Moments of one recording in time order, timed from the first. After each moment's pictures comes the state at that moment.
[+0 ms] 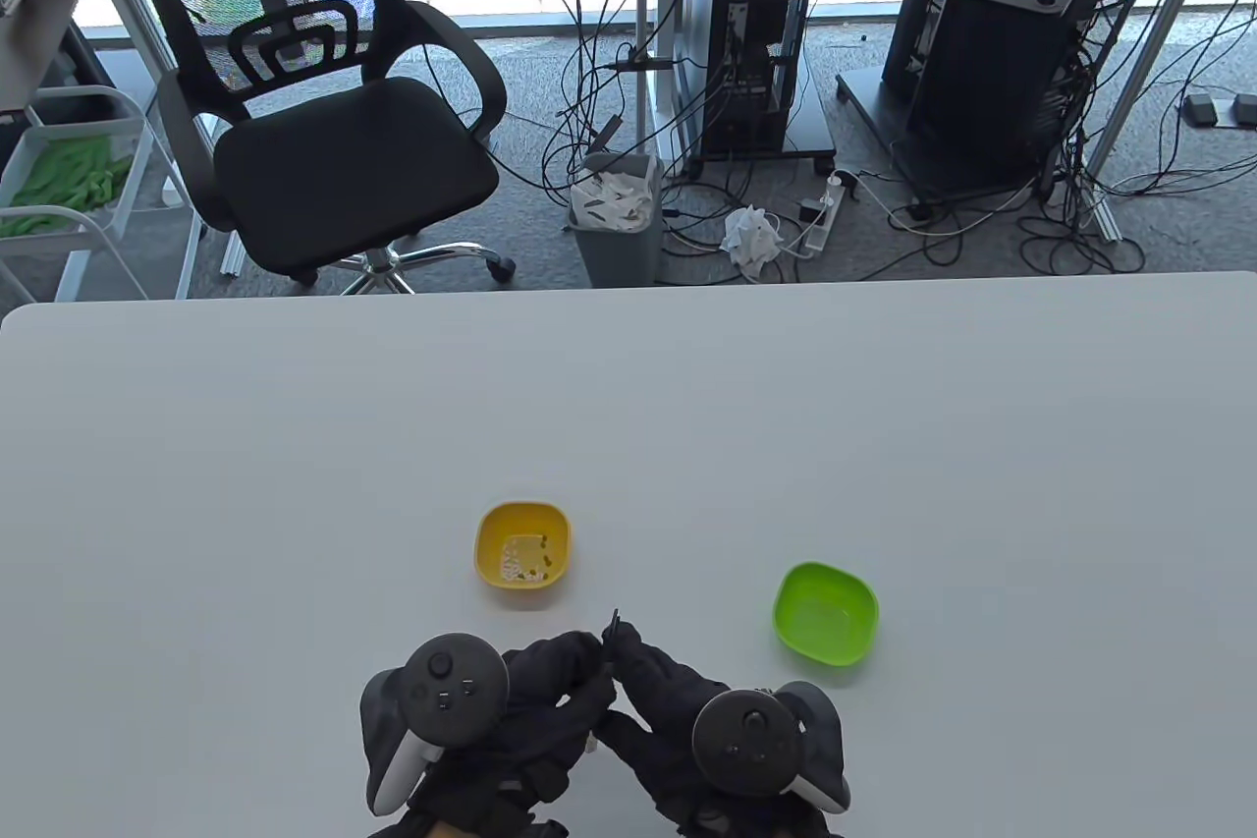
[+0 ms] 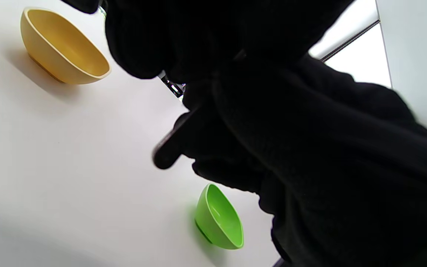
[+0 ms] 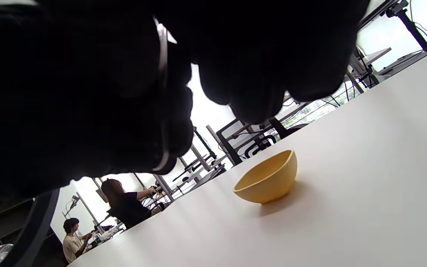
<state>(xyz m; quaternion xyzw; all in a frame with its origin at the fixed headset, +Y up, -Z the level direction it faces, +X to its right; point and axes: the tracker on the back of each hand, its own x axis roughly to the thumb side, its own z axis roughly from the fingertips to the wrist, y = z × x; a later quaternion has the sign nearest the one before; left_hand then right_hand) -0.148 -0.675 -0.201 -0.10 -0.11 0.42 0.89 0.049 -0.685 -0.193 0.25 -0.05 0.89 0.38</state>
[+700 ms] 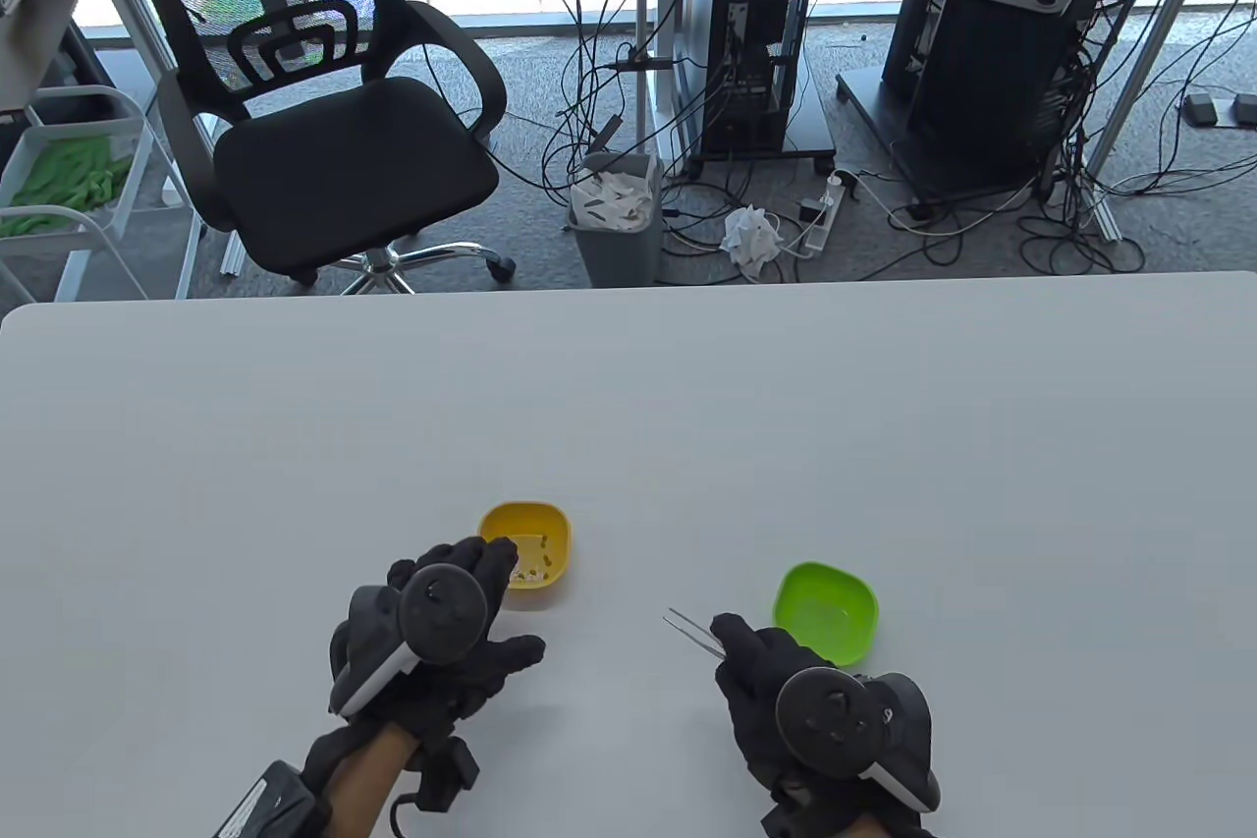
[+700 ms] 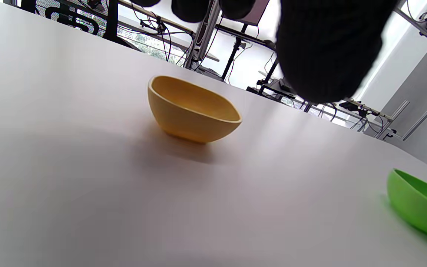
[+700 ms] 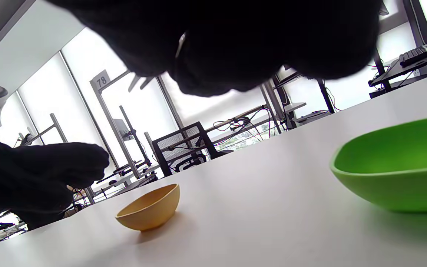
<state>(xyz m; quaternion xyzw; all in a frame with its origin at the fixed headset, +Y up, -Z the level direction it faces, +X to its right) -0.207 -0.710 -0.290 -0.13 -0.10 0.15 0.98 0.122 -0.685 -0.204 0.13 -0.07 0.95 0.26</state>
